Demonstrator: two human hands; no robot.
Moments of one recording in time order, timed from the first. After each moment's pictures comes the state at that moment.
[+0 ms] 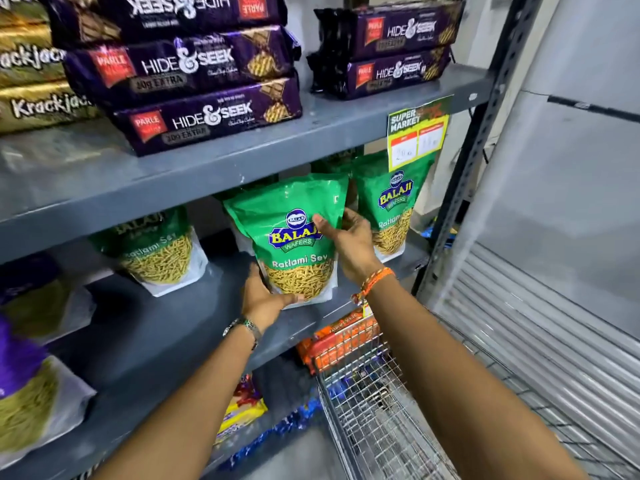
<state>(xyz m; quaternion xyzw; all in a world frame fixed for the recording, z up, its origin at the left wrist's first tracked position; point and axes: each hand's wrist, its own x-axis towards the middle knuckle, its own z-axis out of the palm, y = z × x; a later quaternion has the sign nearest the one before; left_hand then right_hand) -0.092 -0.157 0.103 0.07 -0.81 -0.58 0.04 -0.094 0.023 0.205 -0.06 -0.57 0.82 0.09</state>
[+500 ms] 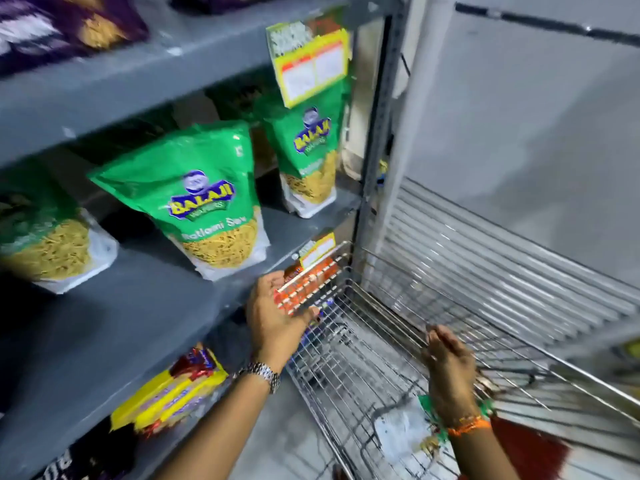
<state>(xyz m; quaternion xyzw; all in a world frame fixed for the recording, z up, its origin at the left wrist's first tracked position) 0.029 -0.056 0.083 0.01 -0.81 -0.58 -0.03 0.190 0.178 0.008 -0.44 -0.41 0.77 0.22</state>
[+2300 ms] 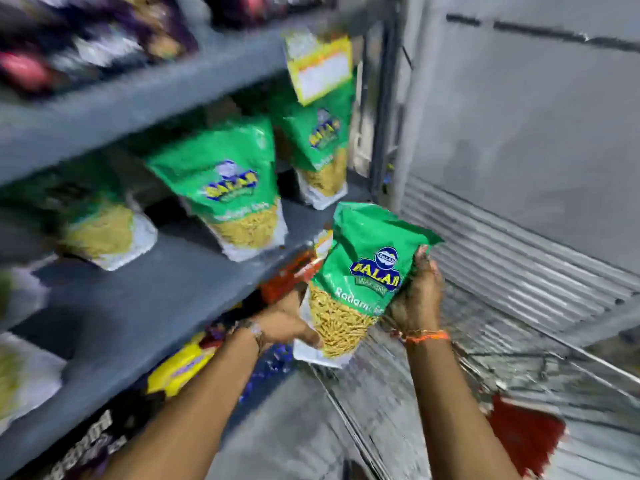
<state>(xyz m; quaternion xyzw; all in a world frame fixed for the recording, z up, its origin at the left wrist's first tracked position) 0.061 -0.092 0.111 -0.19 -0.82 -0.40 -0.35 0.127 0.113 0.133 -0.26 -0.26 0.90 0.24</state>
